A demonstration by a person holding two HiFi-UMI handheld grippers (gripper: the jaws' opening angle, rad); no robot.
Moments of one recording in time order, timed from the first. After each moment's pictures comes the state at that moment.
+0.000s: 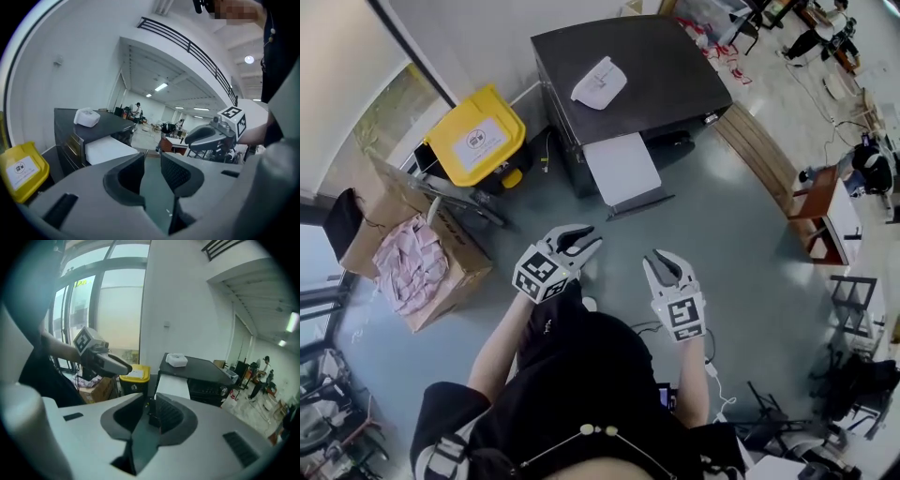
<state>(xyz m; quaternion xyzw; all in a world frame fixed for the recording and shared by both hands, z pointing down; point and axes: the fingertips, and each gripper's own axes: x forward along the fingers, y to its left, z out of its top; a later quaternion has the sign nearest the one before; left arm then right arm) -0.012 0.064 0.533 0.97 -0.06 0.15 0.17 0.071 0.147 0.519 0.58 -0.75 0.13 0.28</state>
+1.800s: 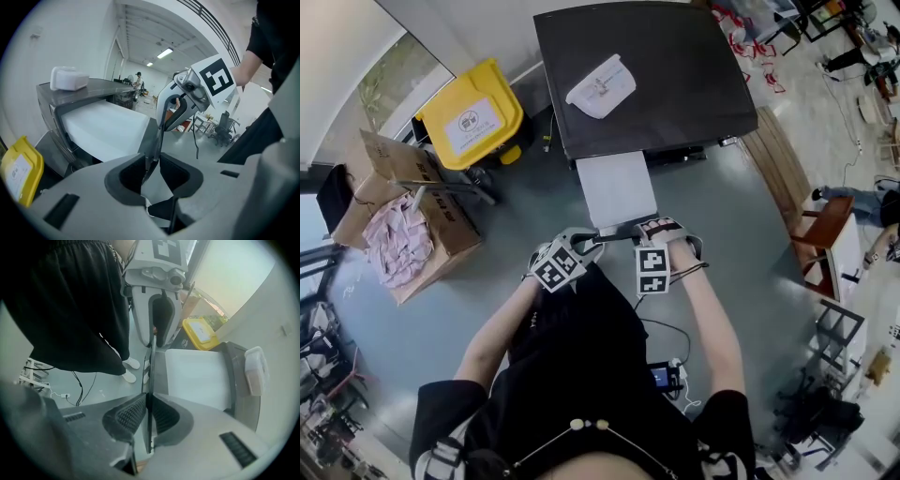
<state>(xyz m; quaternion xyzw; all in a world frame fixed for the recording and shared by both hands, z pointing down) 0.073 0.038 0.672 0.92 -0.03 0.34 0.17 0.143 0.049 0.676 0.05 -0.74 -0.06 0.67</state>
